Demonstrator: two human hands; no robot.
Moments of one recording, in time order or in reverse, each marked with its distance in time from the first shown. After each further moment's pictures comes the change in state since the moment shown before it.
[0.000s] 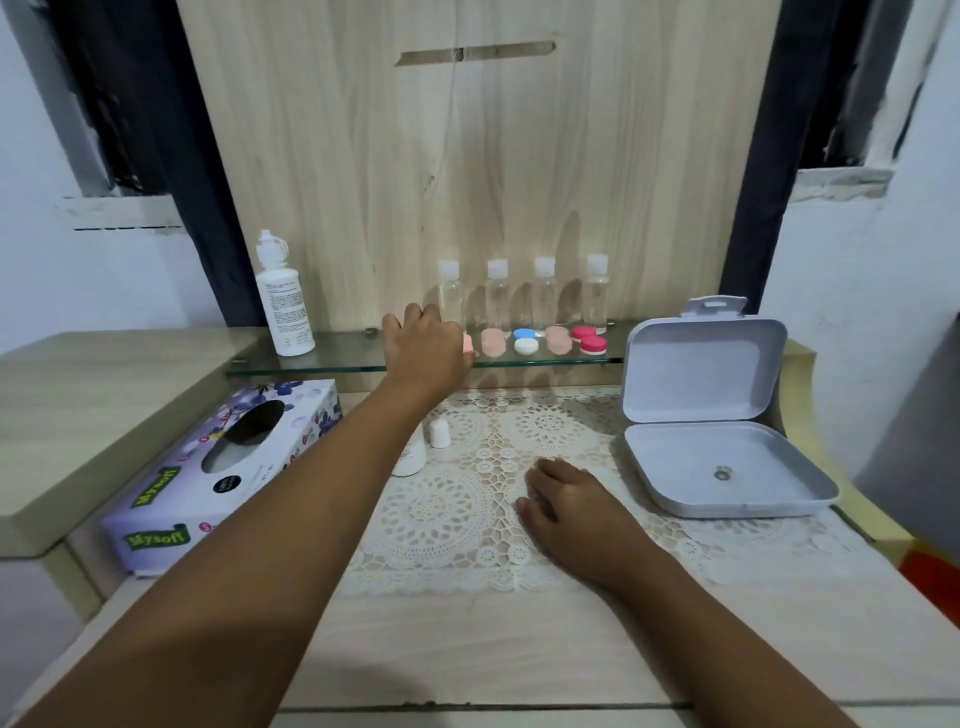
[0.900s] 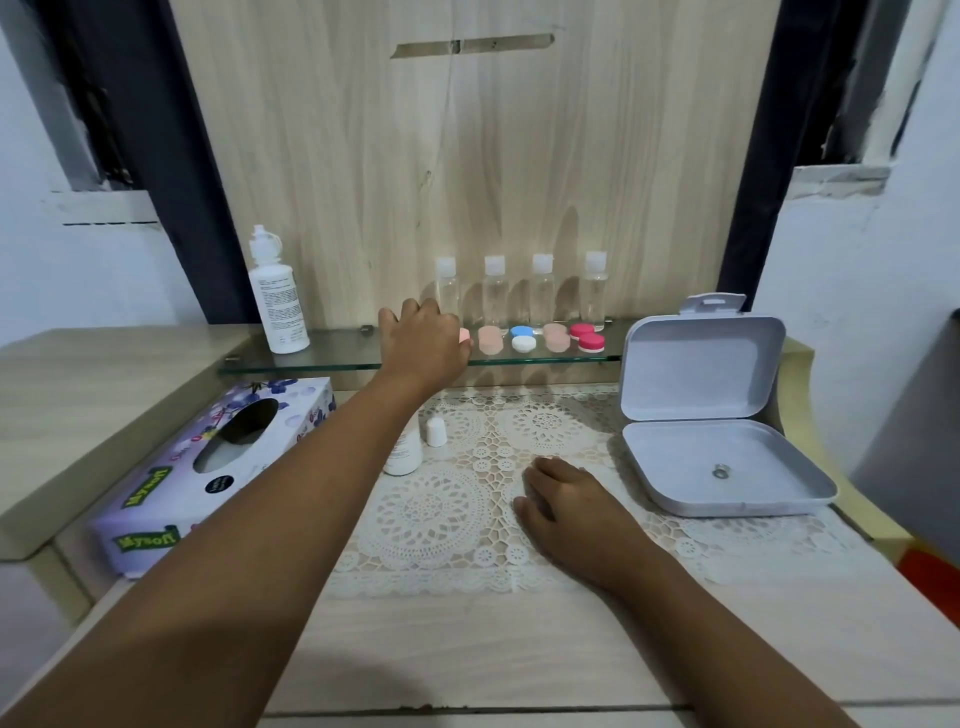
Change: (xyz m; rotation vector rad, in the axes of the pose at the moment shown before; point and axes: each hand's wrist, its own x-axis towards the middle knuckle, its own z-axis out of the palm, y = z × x) left_hand 0.009 -0.003 0.007 -0.060 0.033 0.016; right_hand 0.000 0.002 0.003 0.011 0.009 -0.016
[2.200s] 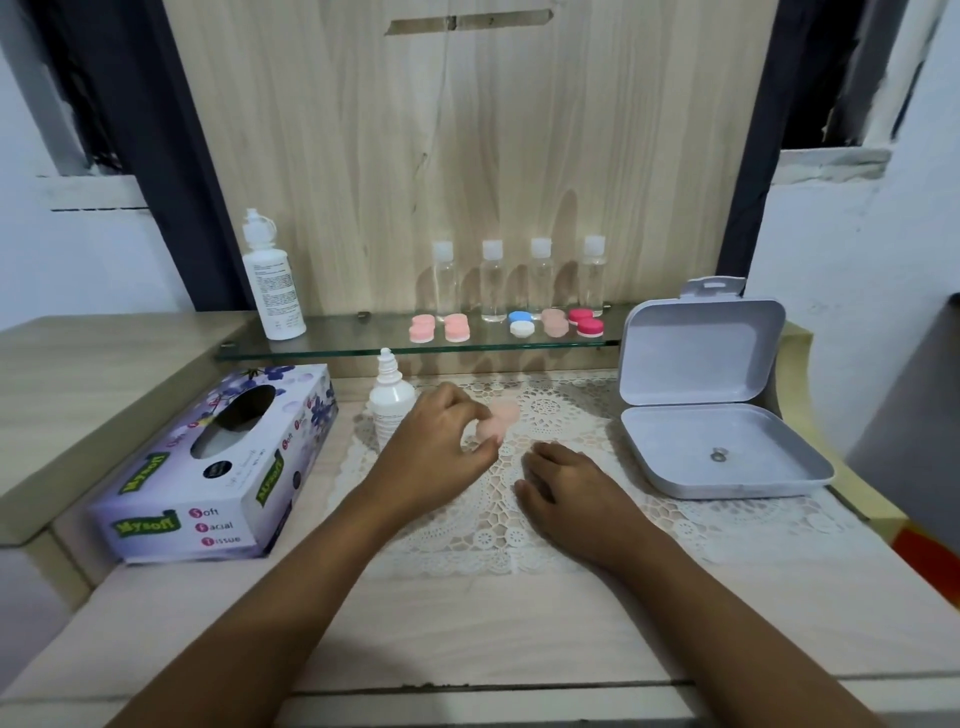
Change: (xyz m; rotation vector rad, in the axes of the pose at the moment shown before) left_hand -0.112 0.010 0.006 -0.625 -0.116 0.156; right_hand -0.001 -0.004 -0.004 -0.010 -0.025 0.025
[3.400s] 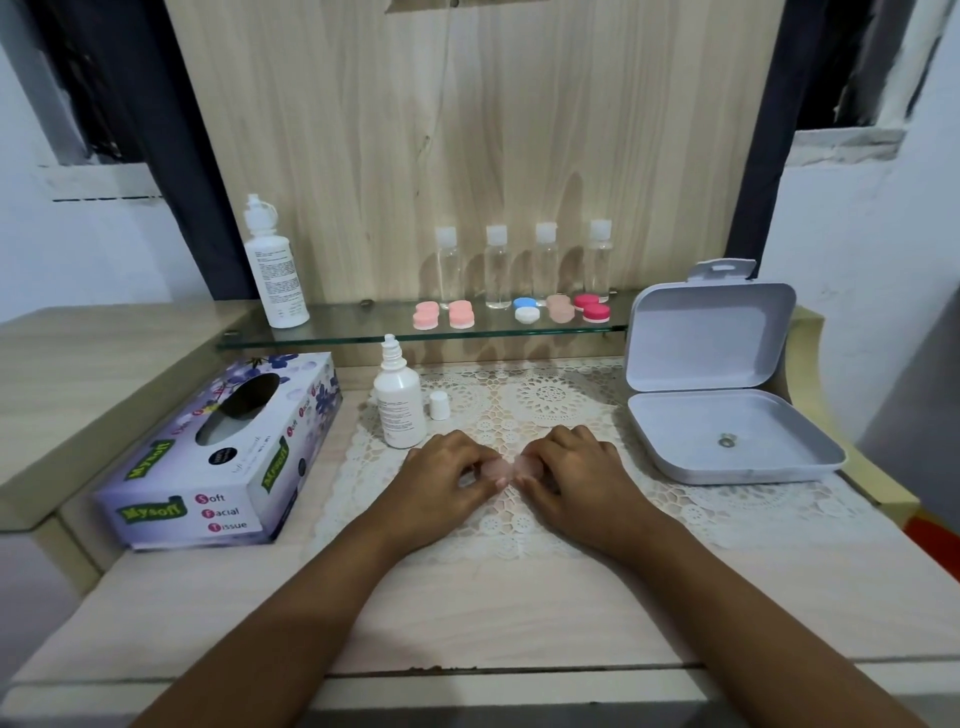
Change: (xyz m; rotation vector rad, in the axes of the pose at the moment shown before) left_hand -0.026 -0.021 0.025 -0.119 -0.182 -0.044; right_hand -0.003 -0.011 -0.010 -0.076 -0.048 0.025
